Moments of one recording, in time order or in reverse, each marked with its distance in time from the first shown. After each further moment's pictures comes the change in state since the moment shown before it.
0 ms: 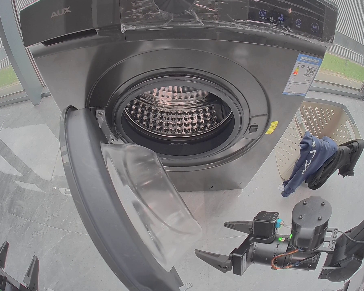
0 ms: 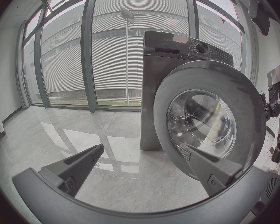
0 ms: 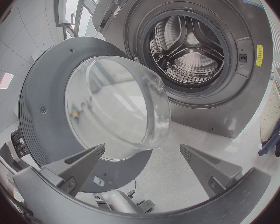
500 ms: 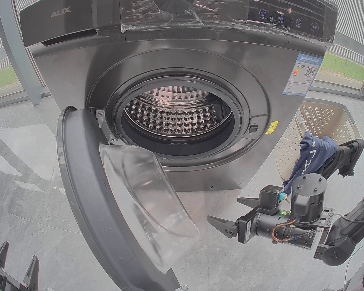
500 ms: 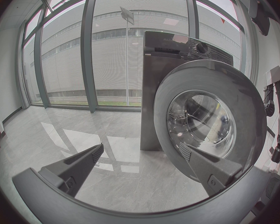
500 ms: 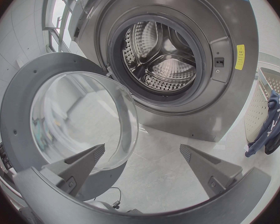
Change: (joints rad) left arm -0.001 0.000 0.000 0.000 0.000 0.000; right arm -0.165 0.052 -0.084 0.008 -0.021 -0.013
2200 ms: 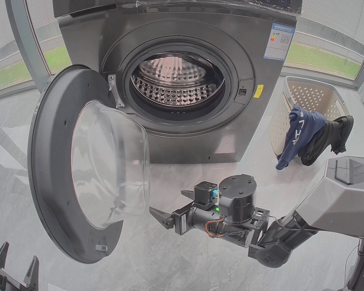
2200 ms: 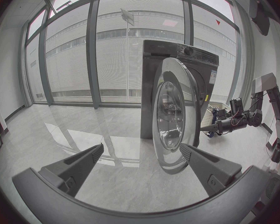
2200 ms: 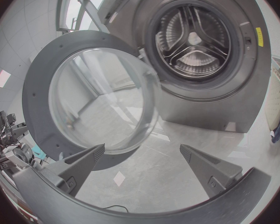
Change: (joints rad) left arm 0.000 0.000 0.000 0.000 0.000 0.000; right arm 0.115 0.348 -0.410 -0.050 -0.003 0.007
